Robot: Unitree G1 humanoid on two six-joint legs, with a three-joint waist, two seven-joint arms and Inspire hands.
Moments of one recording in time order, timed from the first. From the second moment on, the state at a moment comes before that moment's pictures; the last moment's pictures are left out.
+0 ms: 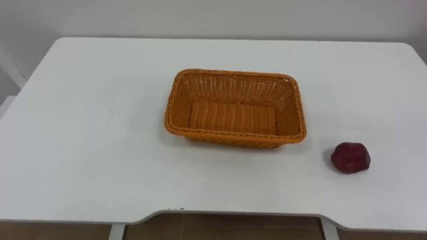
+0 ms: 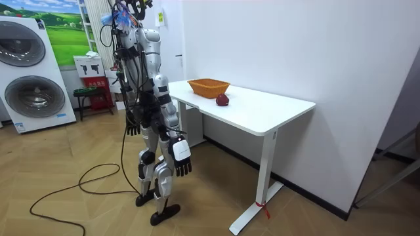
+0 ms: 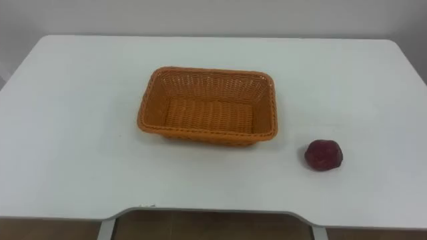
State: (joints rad) left arm 0.22 0.18 0.21 1.16 0.28 0.19 -0.03; right arm 0.12 -0.23 -0.15 1.33 -0.17 0.15 -0.11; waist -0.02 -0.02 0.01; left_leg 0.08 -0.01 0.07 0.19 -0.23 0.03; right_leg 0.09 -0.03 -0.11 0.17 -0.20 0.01
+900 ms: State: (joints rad) left arm 0.23 0.22 0.38 1.10 0.24 0.08 0.07; right arm 0.09 -0.25 -0.78 0.81 0.89 -0.04 -0.65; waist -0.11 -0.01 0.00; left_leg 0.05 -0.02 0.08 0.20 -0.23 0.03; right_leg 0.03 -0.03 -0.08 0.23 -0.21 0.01
